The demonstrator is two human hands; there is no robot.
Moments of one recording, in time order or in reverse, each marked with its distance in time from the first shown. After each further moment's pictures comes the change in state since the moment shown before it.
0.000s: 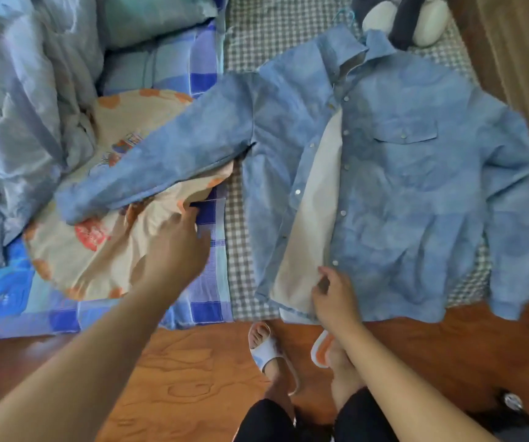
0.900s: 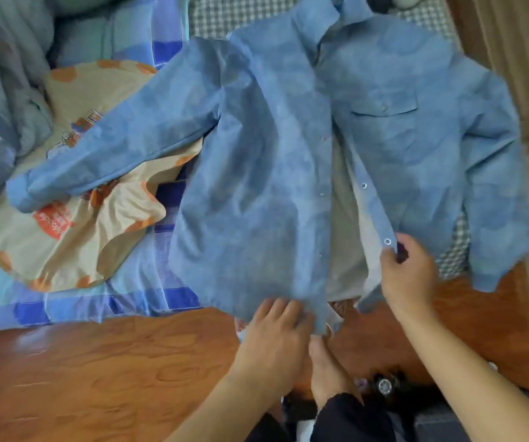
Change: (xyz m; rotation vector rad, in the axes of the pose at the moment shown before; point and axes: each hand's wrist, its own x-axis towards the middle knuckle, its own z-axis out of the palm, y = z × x) left_hand -0.169 0.095 0.111 0.038 -0.222 0.752; right_hand 0.011 0.060 -0.110 0.097 0.477 -0.045
